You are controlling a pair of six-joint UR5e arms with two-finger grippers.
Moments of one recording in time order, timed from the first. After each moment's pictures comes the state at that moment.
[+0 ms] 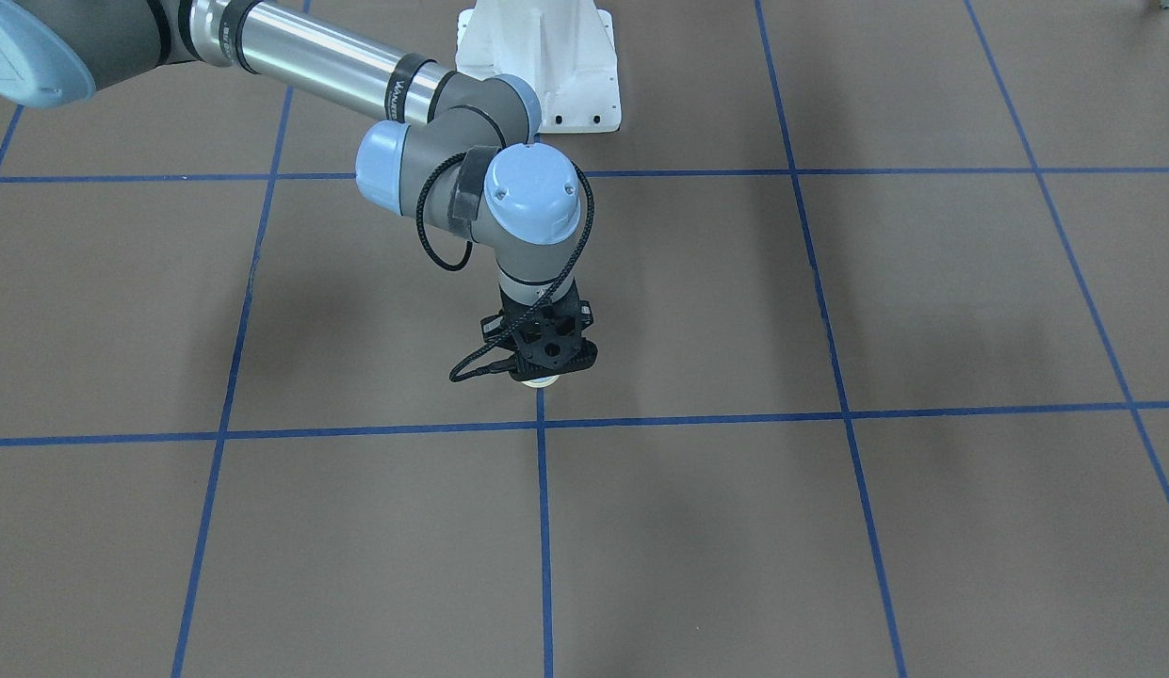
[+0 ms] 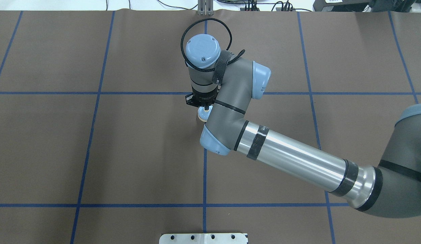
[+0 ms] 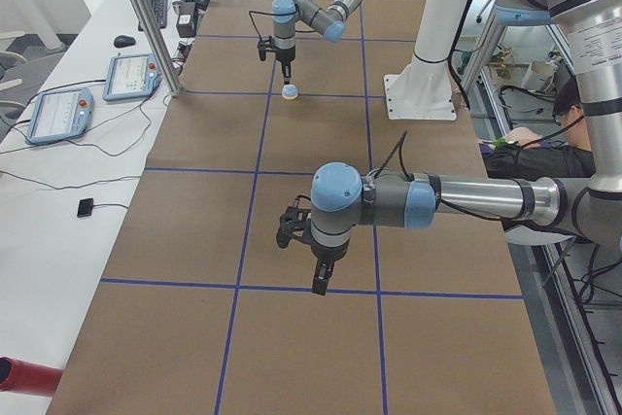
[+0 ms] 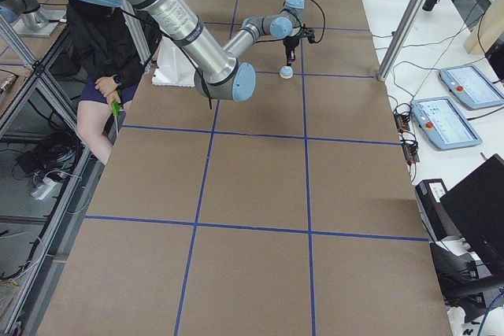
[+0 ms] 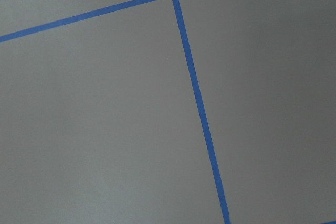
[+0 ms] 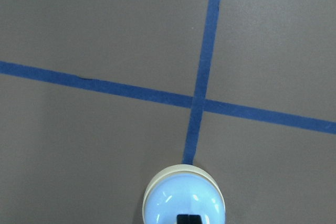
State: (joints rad) left arm -1.58 -1.24 -1.95 -1.57 -2.29 0.21; right arm 0.60 -0.59 1.24 -1.52 1.94 0.96
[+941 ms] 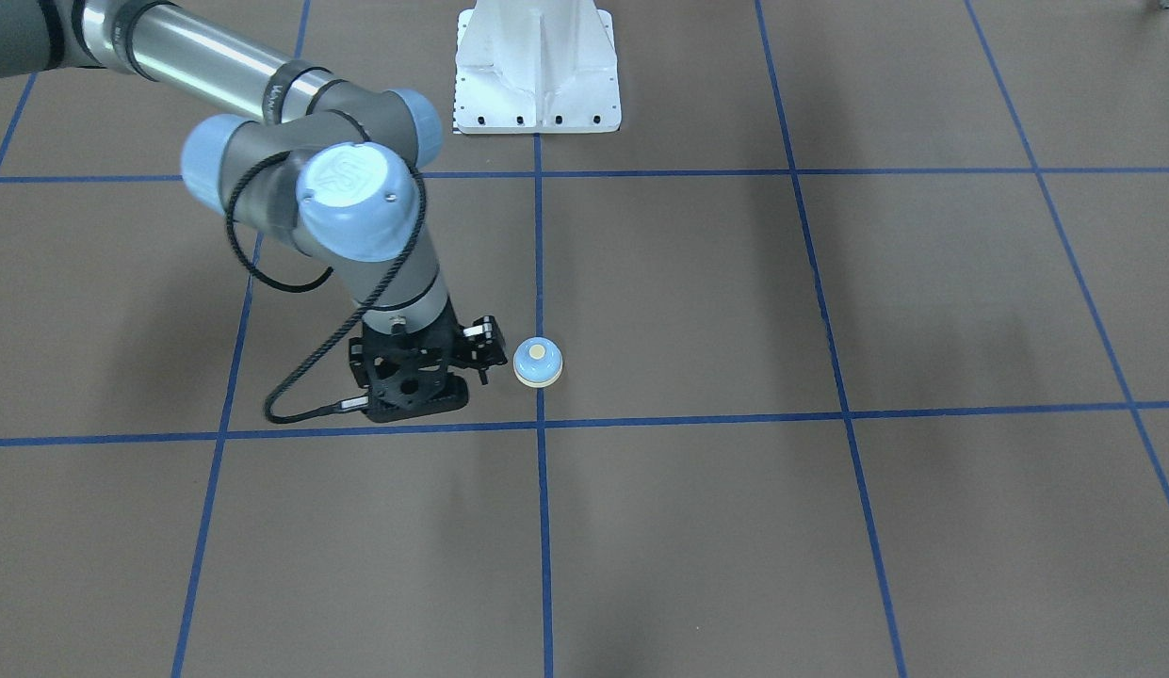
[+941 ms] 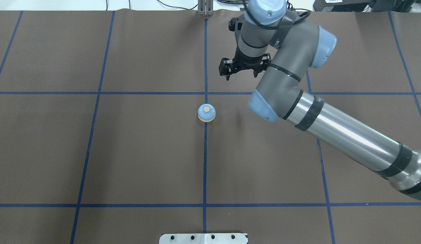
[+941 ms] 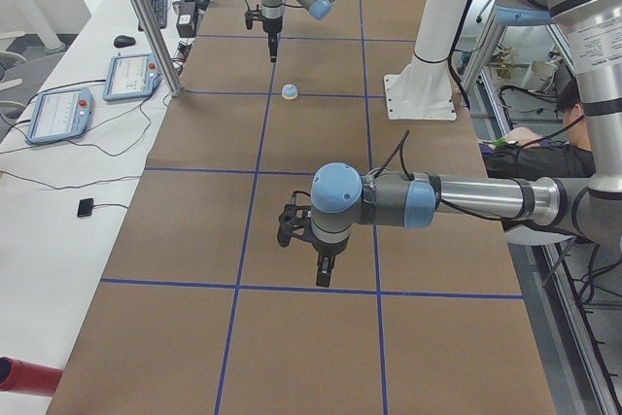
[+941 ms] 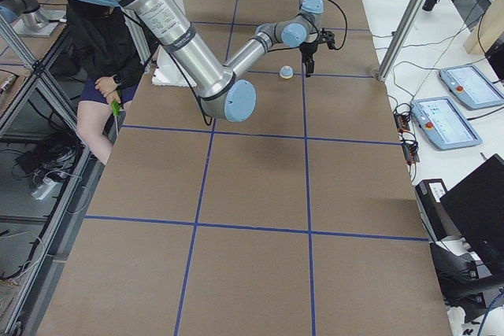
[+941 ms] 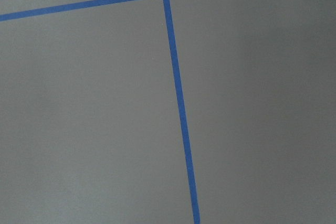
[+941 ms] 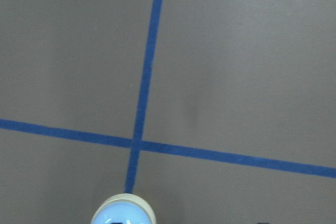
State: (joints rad) left arm -1.59 -1.24 -1.97 -1.57 -2.38 0.10; right arm 0.80 -0.78 1.44 -1.53 2.05 0.84
